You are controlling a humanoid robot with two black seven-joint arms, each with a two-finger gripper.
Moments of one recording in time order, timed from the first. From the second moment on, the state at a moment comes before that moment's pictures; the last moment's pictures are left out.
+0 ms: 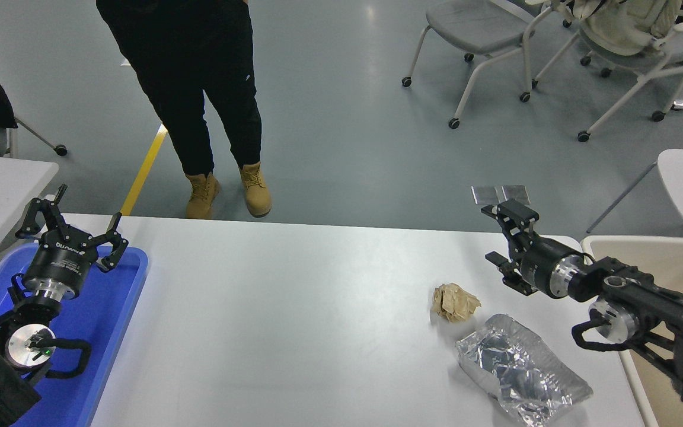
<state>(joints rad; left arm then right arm) -0.55 0.46 -0.60 -0.39 -0.23 -0.70 -0.59 0.75 -0.74 0.26 1.19 -0.52 -0.08 0.11</state>
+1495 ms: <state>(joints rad) -0.55 0.46 -0.60 -0.39 -0.23 -0.70 -0.59 0.82 -1.29 -0.23 1.58 -0.72 0.05 -0.11</state>
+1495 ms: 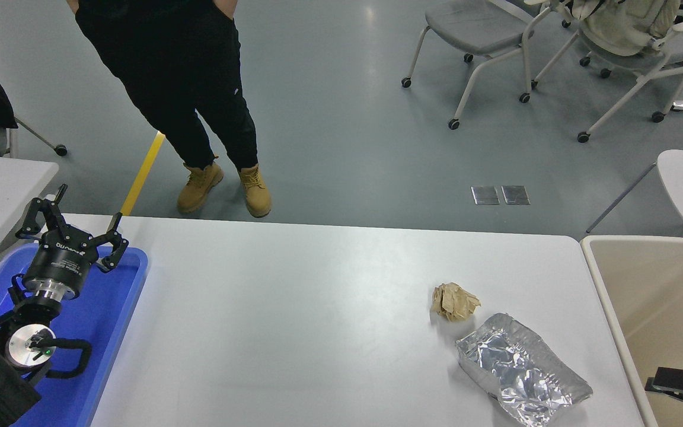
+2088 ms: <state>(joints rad) -0.55 0.46 -0.60 -0.39 -0.23 -0.70 -0.59 0.86 -1.09 -0.24 1.60 -0.32 -0.02 -0.23</state>
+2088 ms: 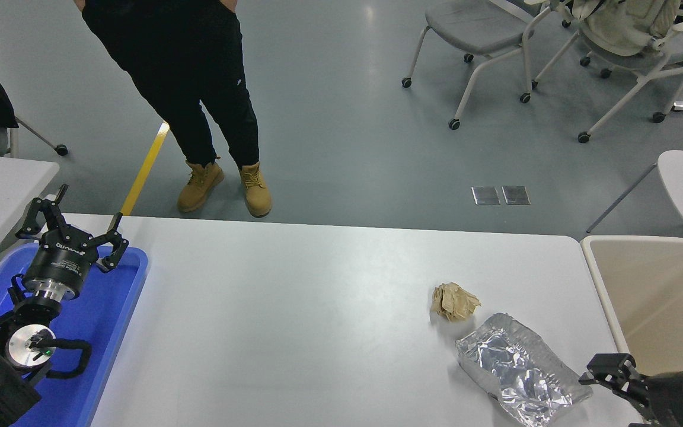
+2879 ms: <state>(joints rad) -0.55 0.46 -0.60 -0.39 -0.23 -0.70 -0.59 0.83 -0.91 -0.26 1.48 -0.30 -0.07 -0.24</state>
